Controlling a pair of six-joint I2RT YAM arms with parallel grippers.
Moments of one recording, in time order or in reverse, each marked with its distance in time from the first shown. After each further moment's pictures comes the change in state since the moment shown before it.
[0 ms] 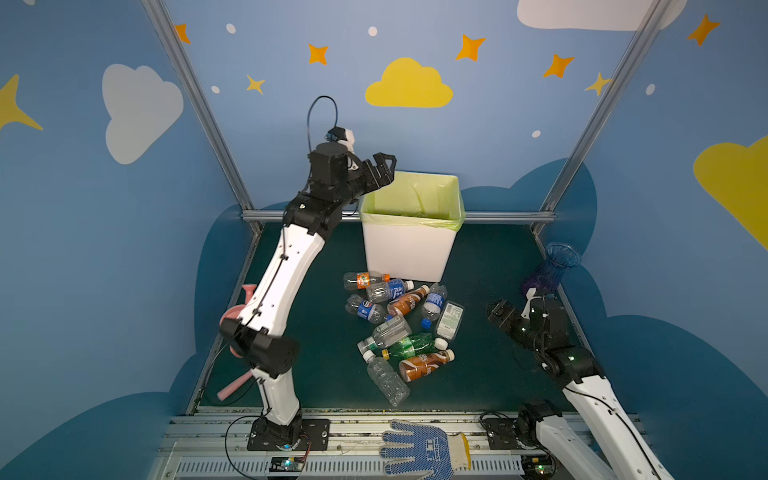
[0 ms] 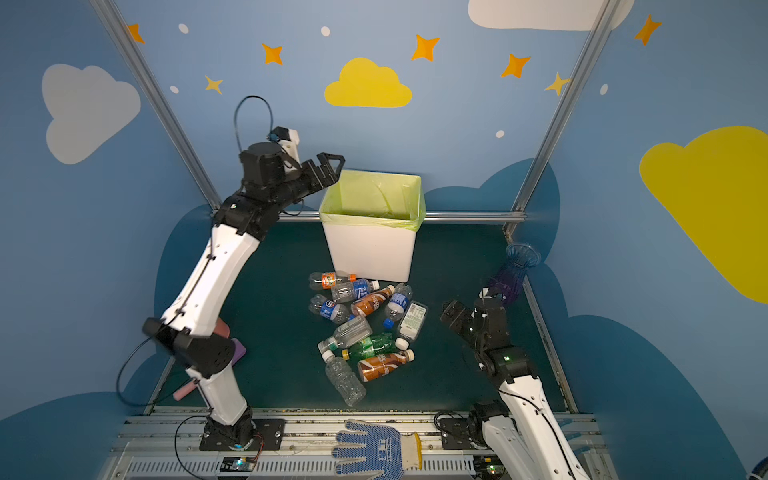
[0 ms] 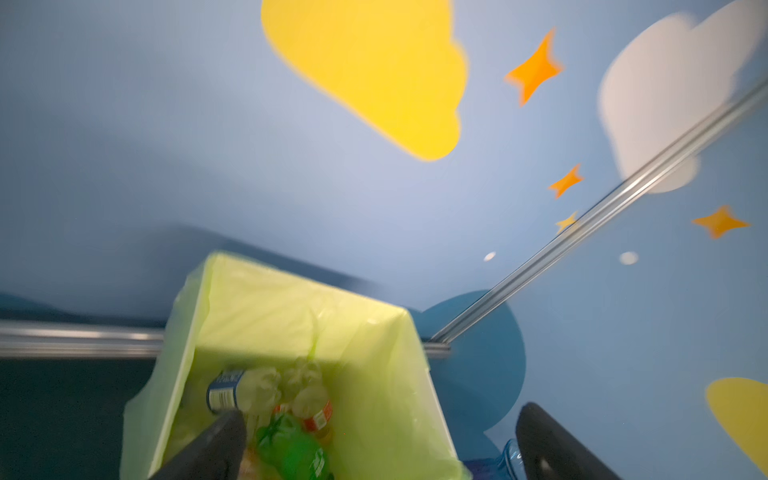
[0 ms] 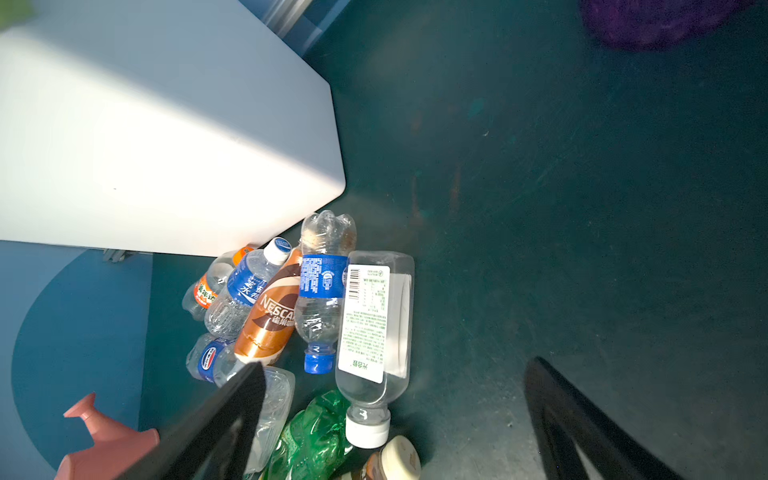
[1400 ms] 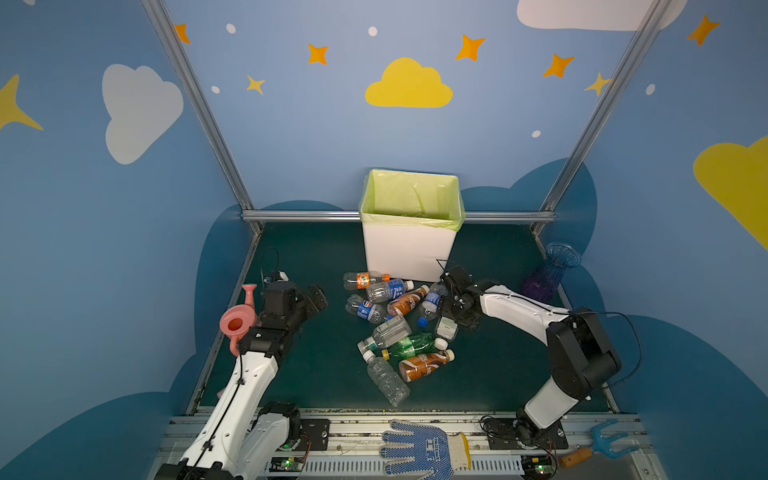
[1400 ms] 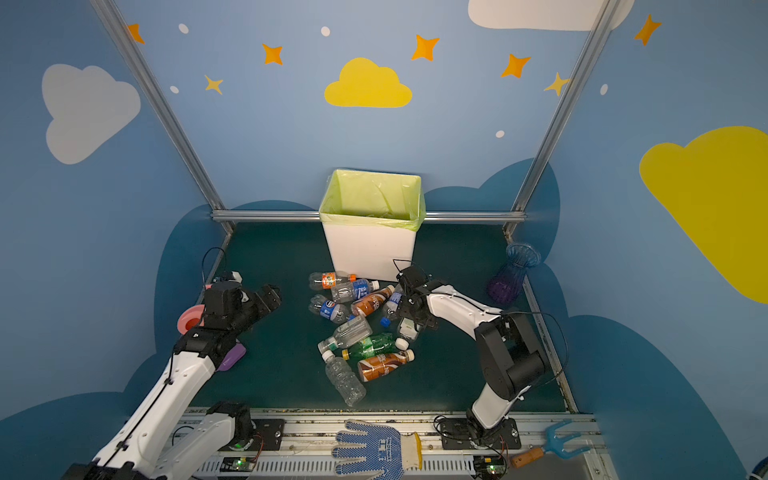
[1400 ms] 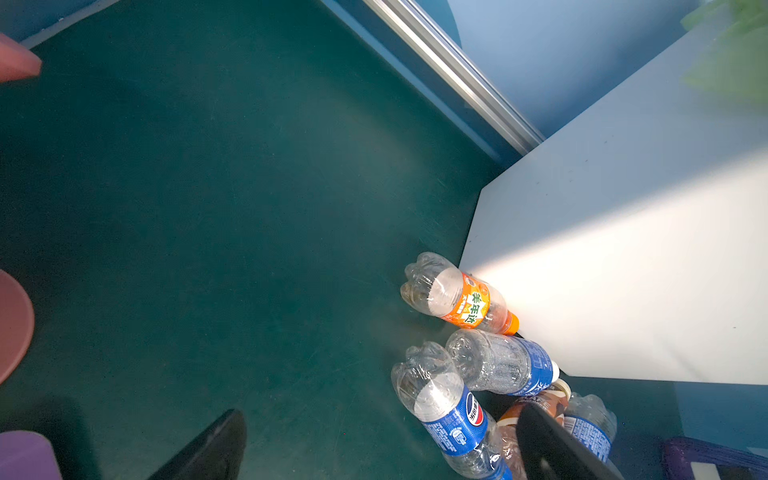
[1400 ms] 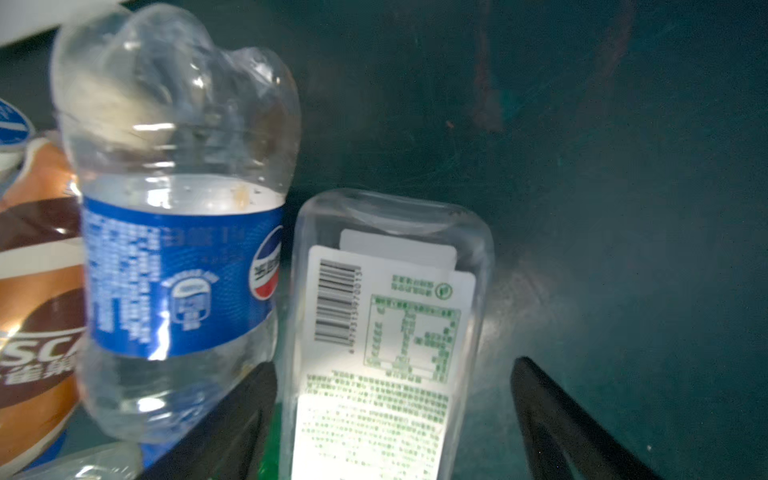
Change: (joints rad) left arm 0.292 -0.836 -1.470 0.095 -0.109 -0.066; right arm 0.343 0.942 0.467 -0.151 0.180 0.038
